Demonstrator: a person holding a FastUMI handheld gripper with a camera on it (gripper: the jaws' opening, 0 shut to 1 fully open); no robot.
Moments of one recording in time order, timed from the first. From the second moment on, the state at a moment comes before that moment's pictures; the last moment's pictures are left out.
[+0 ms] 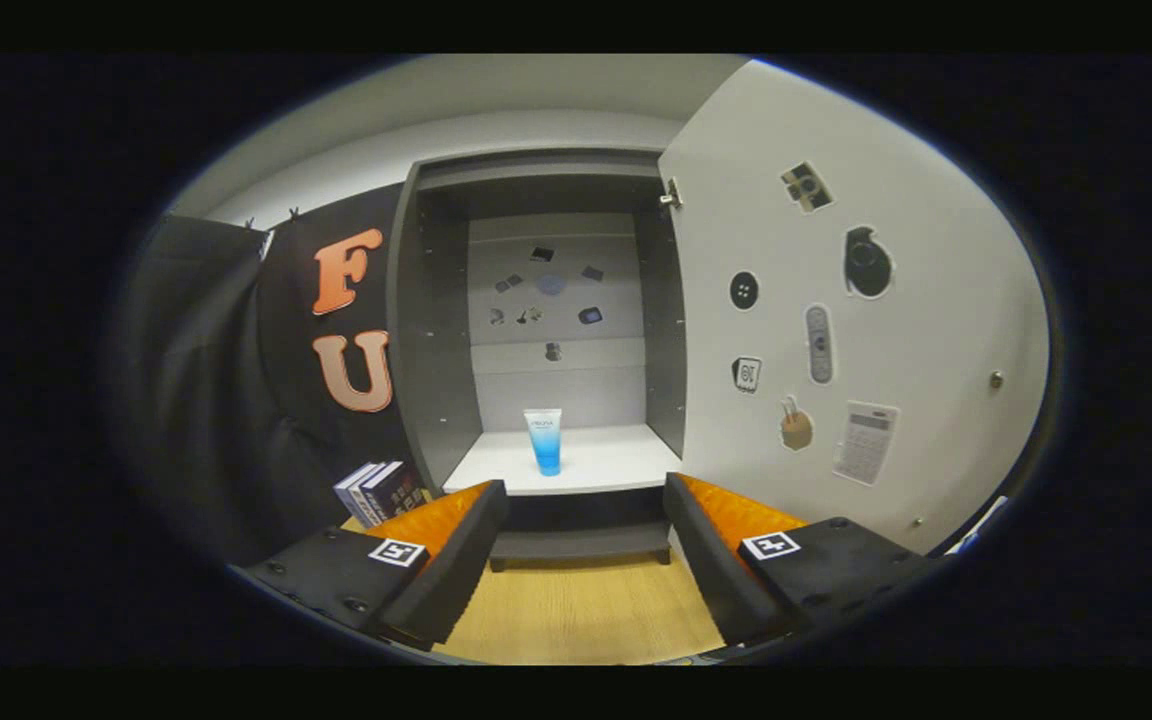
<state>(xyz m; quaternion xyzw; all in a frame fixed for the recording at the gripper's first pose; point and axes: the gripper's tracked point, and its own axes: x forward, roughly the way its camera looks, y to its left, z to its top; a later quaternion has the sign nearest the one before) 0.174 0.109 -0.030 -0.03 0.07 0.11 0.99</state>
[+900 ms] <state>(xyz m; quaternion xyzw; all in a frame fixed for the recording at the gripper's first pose) 0.091 -0.093 -0.002 -0.04 0.06 0.05 1.00</state>
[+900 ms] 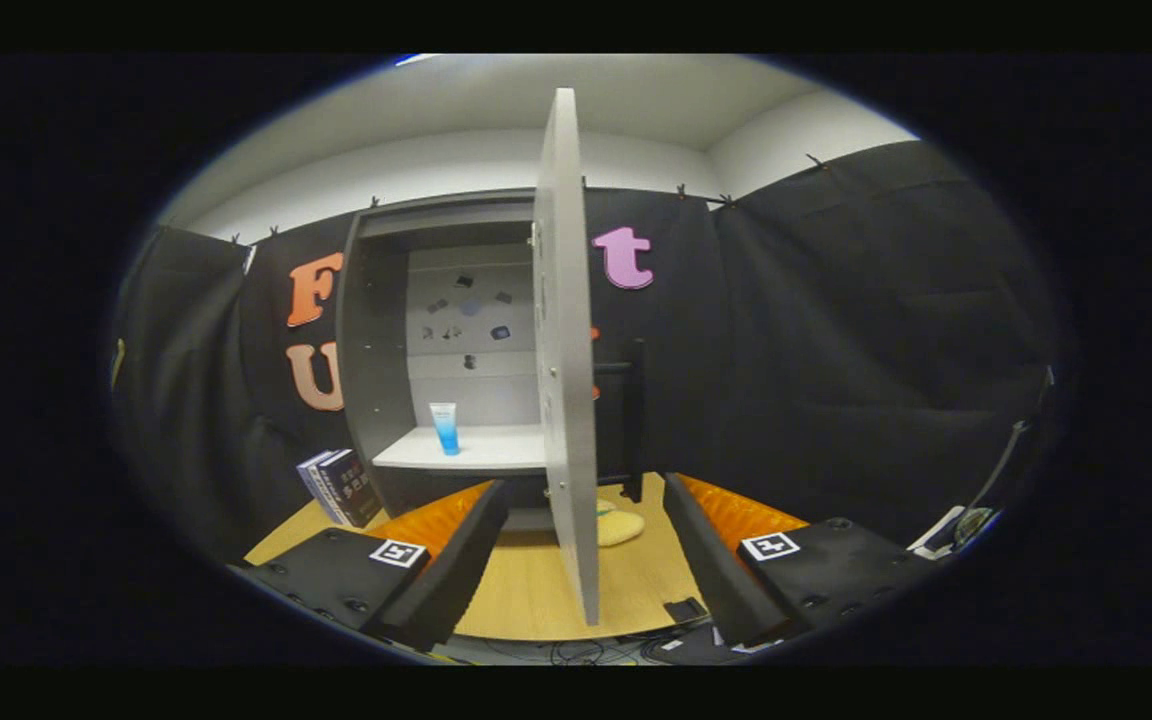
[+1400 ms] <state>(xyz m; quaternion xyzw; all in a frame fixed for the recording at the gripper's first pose) 0.104 -0.117 -0.012 0.00 0.06 0.08 1.00</state>
